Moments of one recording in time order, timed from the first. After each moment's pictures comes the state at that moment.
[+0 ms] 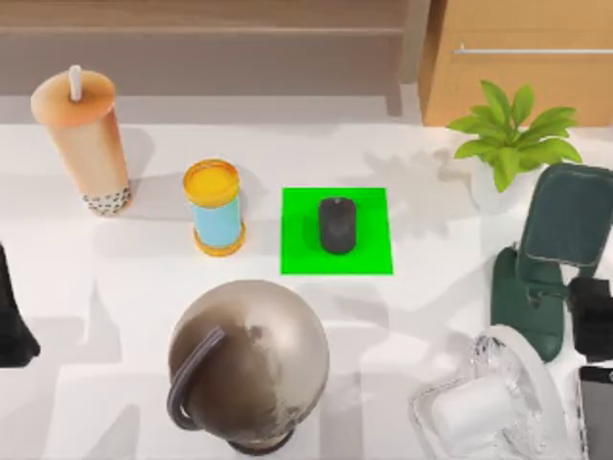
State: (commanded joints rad) left arm 0.00 0.00 0.00 0.00 0.00 0.00; right arm 0.28 1.30 0.89 -1.07 0.01 0.41
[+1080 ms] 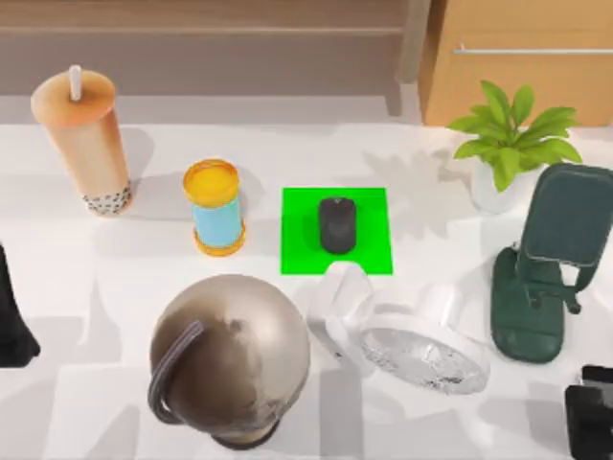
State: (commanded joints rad) left arm 0.00 0.00 0.00 0.00 0.00 0.00; right arm 0.28 1.30 0.51 -0.79 0.00 0.42
